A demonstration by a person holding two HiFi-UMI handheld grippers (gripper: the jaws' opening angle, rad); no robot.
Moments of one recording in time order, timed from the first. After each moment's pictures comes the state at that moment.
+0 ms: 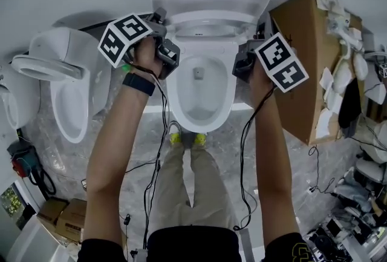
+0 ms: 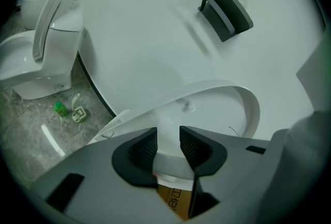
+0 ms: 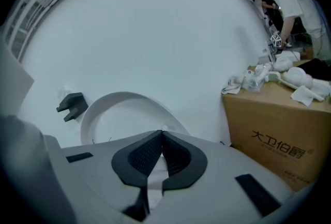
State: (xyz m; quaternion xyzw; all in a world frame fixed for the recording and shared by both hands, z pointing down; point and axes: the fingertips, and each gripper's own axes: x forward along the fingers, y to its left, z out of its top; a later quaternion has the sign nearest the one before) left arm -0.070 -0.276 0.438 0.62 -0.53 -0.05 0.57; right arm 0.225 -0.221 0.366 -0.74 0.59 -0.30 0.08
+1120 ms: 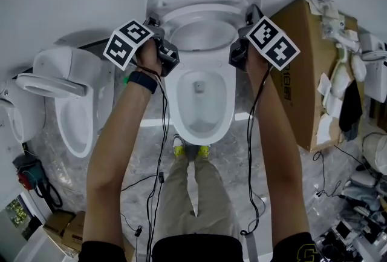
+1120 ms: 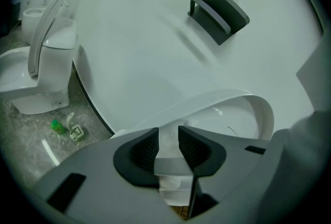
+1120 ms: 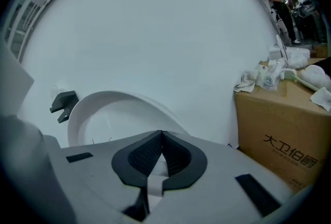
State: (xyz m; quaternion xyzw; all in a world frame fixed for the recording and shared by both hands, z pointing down) left arm -0.071 -0.333 0.432 0.63 -0.59 -0.06 0.50; right arm 0.238 -0.295 0.375 -0.72 0.61 -0.32 0.06
